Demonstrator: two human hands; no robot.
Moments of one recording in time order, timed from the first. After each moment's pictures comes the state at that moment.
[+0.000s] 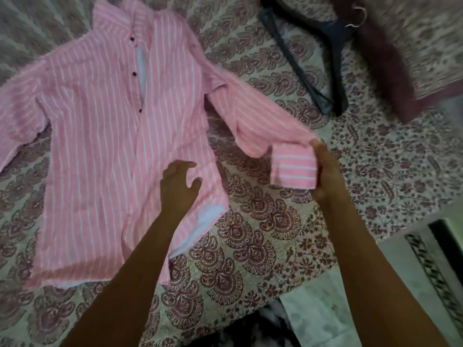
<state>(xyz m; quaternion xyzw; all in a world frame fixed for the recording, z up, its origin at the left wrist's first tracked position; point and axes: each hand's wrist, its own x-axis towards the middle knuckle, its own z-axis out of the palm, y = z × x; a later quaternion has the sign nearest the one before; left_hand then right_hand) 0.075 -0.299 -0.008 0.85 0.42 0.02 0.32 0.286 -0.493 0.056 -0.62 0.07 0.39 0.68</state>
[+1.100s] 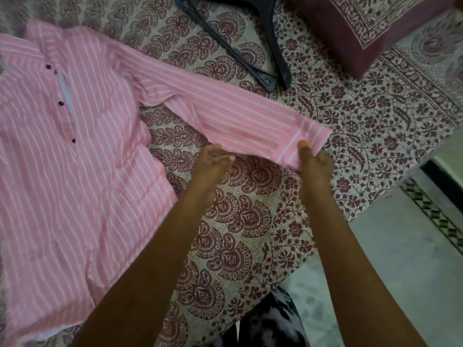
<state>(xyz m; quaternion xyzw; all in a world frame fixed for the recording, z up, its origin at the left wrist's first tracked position) 0.229 -0.404 0.026 0.55 0.46 -0.07 0.69 0.311 -0.562 0.031 -0.68 0.24 0.19 0.67</state>
